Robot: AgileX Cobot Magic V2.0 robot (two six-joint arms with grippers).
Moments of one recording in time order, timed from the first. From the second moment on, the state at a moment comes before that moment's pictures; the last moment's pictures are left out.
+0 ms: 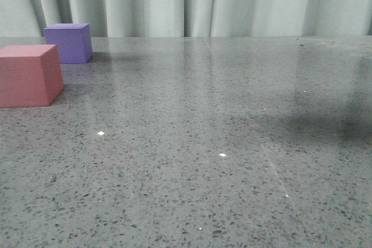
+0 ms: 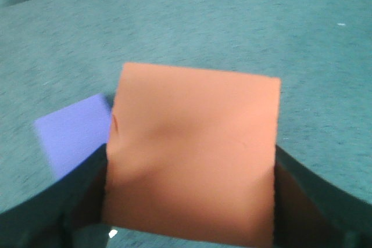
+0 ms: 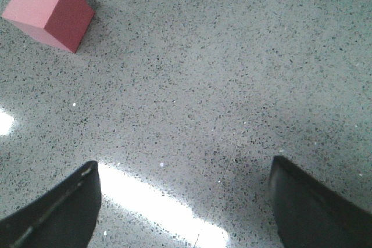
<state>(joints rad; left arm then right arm) -0.27 1.72 -1.82 -0.15 1.00 0.07 0.67 1.23 -1.26 0.04 0.92 0.32</state>
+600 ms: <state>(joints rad) -0.27 1.70 -1.82 0.23 1.17 -0.35 0.67 1.23 -1.26 0.04 0.93 0.32</state>
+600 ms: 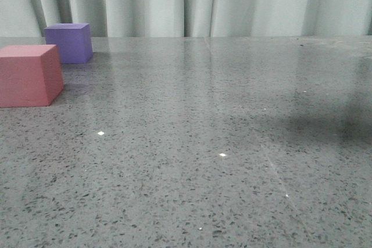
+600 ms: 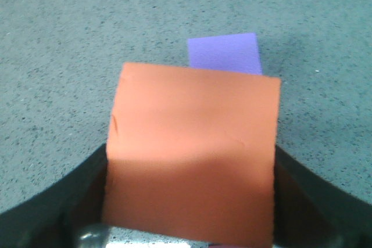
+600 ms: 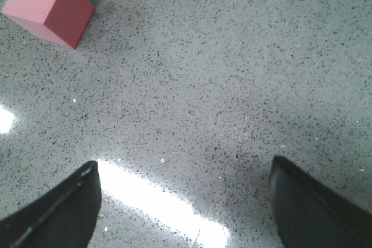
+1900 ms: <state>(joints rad) -0.29 1.77 -1.45 0.19 0.79 -0.53 0.67 1.23 -1.26 0.05 0.93 0.32</state>
